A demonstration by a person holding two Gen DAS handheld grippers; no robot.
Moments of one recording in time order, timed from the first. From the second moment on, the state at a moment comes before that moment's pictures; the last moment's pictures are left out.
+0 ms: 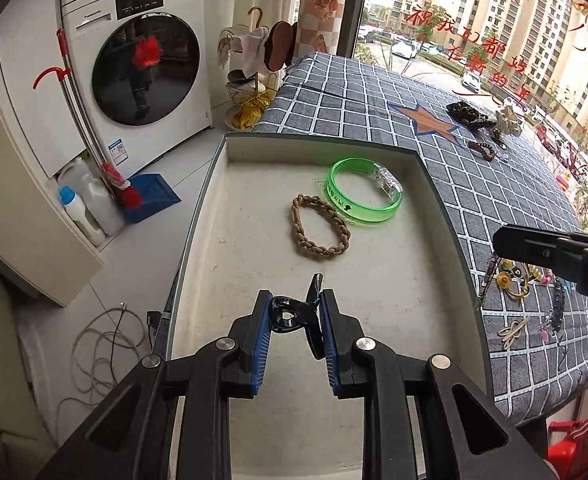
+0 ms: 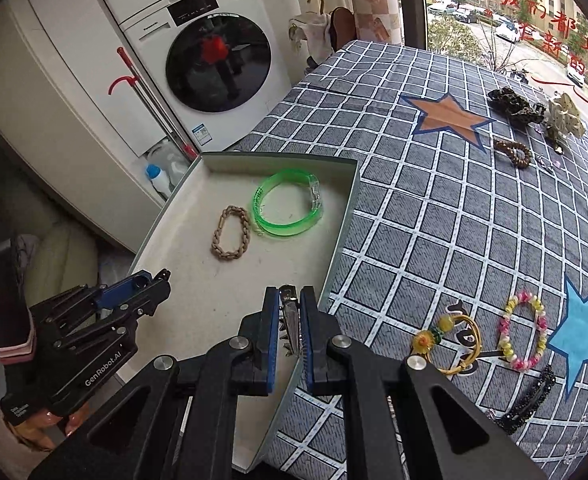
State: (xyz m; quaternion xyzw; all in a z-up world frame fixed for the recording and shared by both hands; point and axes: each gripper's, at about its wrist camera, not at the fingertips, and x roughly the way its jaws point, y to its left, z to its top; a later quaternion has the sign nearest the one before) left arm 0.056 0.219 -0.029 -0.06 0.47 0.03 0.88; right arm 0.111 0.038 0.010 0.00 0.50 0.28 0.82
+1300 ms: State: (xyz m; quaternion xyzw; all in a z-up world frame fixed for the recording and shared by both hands) left arm 0.129 0.237 -0.060 -0.05 0.52 0.12 0.85; right arm 0.185 0.091 -0.044 0.00 0.56 0.27 0.79
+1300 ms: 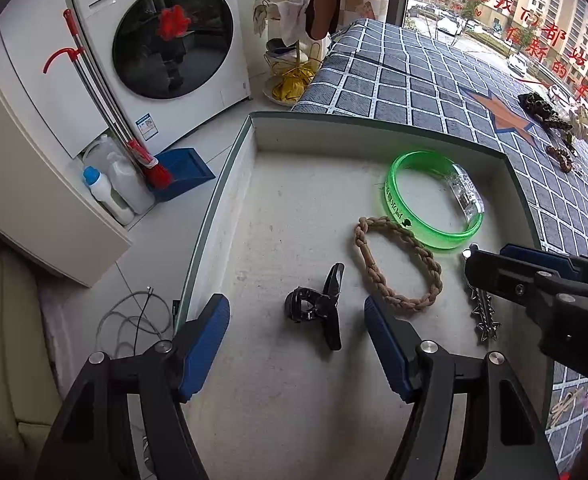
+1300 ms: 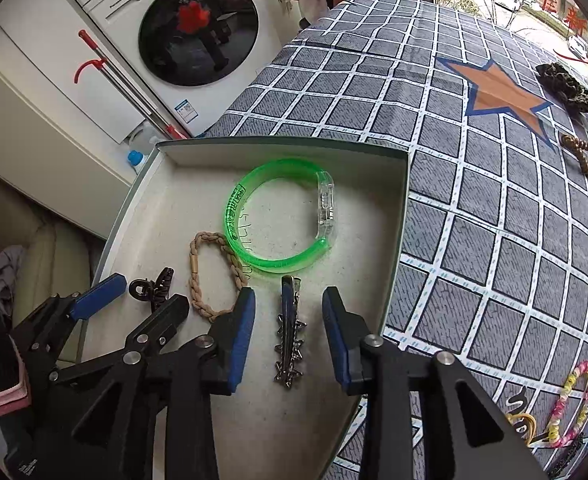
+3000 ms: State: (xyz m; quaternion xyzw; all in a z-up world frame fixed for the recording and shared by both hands) left arm 0.072 0.061 0.001 0.02 0.48 -0.03 0.88; right arm 0.084 -0.145 -0.016 0.13 0.52 0.18 0.83
